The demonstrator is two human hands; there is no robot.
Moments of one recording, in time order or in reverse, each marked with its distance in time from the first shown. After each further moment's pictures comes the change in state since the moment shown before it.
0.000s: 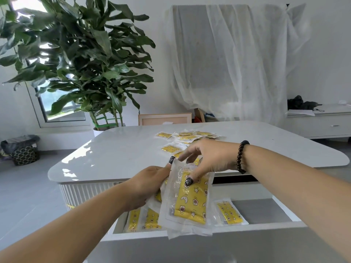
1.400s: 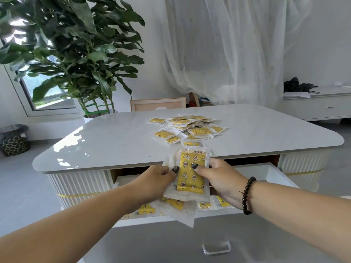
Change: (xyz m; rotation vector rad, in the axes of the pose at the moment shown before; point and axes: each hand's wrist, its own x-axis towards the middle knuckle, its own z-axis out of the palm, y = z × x) left_hand 0.014 -0.026 0.028 0.257 0.059 -0.035; right_hand -0.009 0.072 0.088 0.893 0.375 0.288
